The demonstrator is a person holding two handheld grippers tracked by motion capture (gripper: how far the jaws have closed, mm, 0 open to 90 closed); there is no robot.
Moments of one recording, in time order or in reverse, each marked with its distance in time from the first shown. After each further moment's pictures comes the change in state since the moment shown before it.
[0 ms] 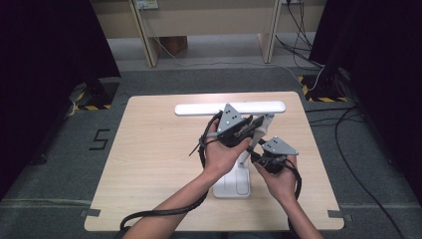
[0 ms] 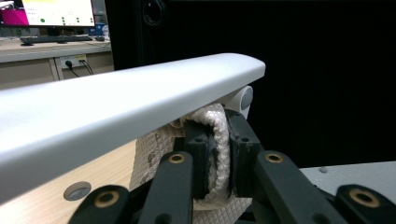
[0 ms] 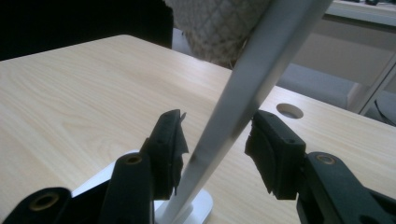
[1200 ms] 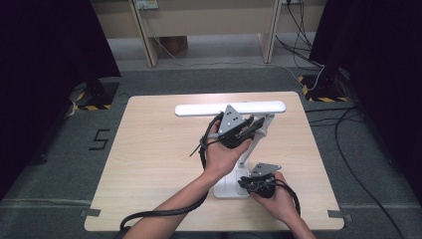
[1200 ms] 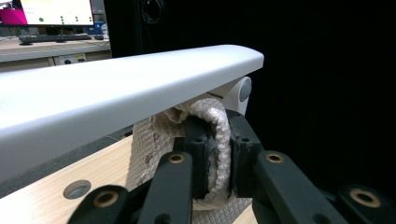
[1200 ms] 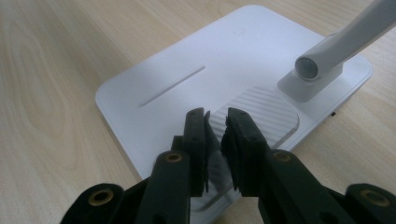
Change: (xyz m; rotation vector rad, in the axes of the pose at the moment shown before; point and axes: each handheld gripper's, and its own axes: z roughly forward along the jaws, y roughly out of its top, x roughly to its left) left arm -0.001 -0.003 0.002 0.011 -0.006 0.007; right arm 0.034 -0.059 0.000 0.377 0.341 -0.039
